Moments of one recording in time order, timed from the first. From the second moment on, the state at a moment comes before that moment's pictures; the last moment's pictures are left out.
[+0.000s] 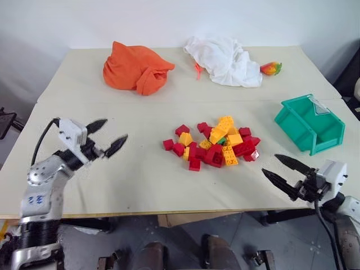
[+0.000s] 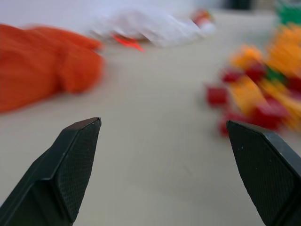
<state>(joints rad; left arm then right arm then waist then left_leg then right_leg) -0.16 0.68 0.27 0.00 -0.46 0.11 -0.85 0.20 -0.67 -0.41 -0.15 0.58 -0.06 1.02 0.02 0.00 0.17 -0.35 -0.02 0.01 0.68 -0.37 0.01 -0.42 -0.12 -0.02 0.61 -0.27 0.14</state>
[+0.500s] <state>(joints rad) -0.06 0.67 0.20 -0.09 -0.48 0.01 -1.08 0.08 -0.76 -0.31 -0.06 0.57 0.06 1.17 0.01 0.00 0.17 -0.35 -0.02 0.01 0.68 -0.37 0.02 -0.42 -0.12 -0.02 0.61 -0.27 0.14</state>
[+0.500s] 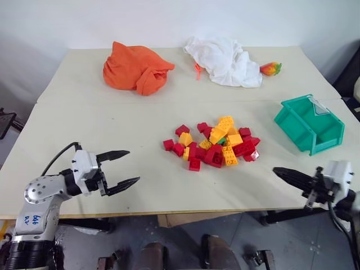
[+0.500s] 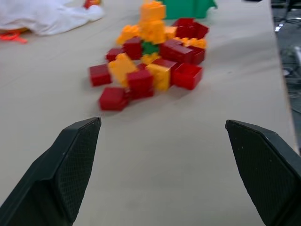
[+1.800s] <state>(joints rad) -0.19 0.56 0.14 -0.06 -0.46 0.04 -0.97 -0.60 -0.62 0.06 0.32 0.23 0.24 1.03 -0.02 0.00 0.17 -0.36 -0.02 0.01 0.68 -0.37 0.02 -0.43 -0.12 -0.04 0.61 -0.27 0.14</state>
